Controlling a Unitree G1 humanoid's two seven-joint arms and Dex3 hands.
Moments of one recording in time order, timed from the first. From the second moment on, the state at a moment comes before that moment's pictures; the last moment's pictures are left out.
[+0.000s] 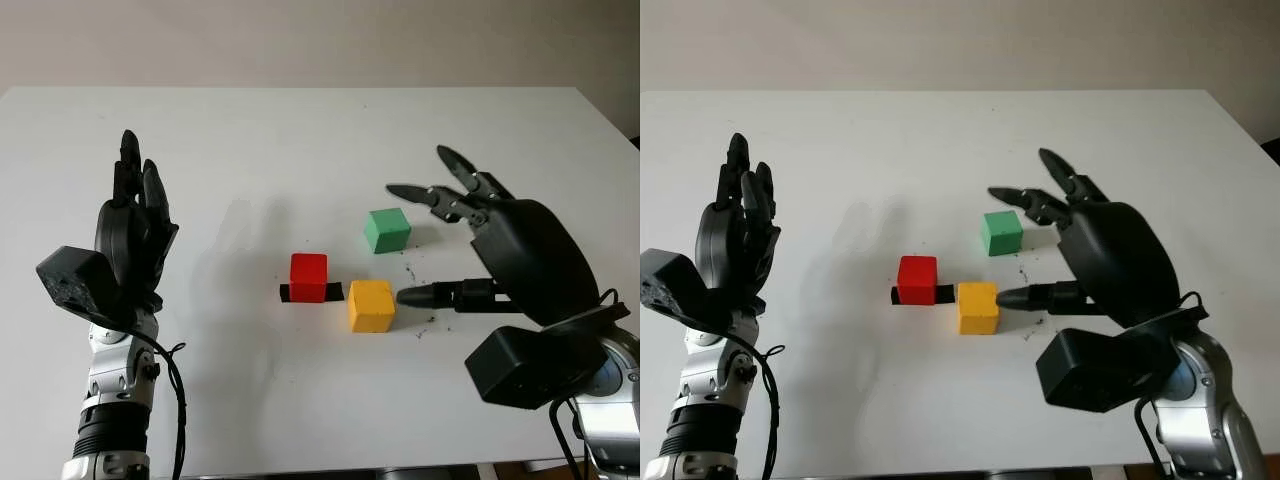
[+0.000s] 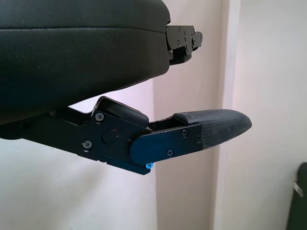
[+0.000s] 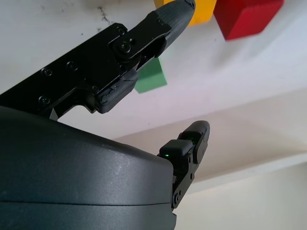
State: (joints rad) left arm -0.36 0.19 0.26 0.35 -0.21 -0.25 -0.13; right arm -0.02 -0.50 0.01 -0.42 -0.65 -0.11 0.19
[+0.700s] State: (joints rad) left arm -0.34 0.19 0.25 0.29 -0.22 -0.20 -0.12; right arm -0.02 -0.50 0.11 -0.34 -0.69 -0.12 0.24
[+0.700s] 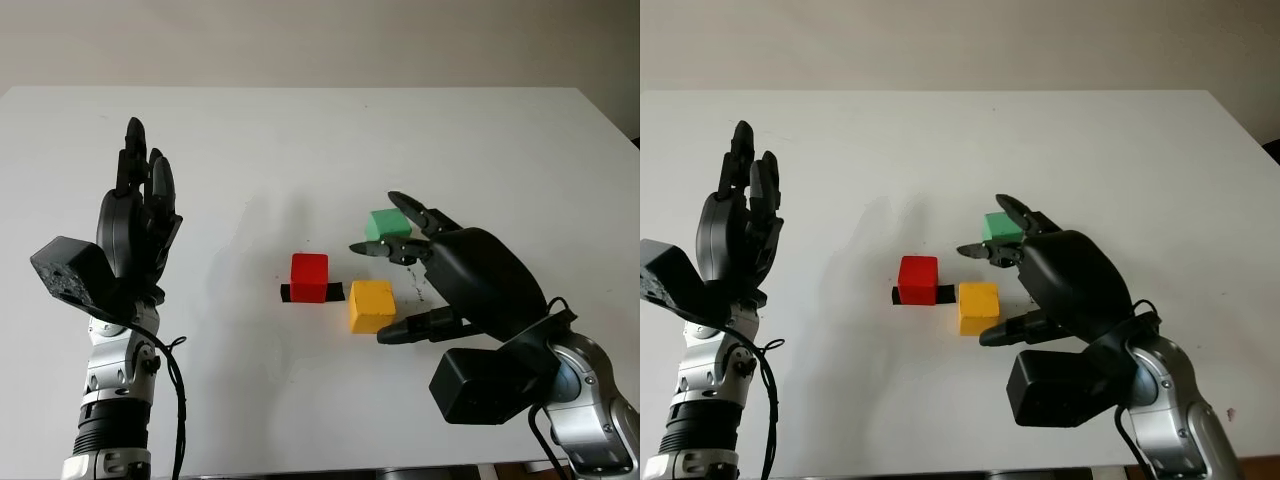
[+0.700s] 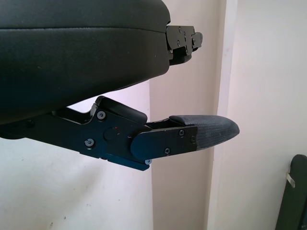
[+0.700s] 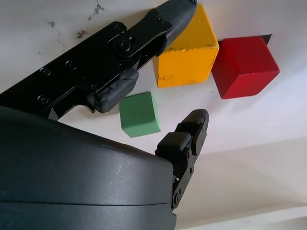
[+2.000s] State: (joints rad) left arm -0.34 0.17 0.23 0.35 -0.17 -0.28 -0.08; right arm -0.06 -0.50 0.18 -0.12 -0.72 -0.24 0.01
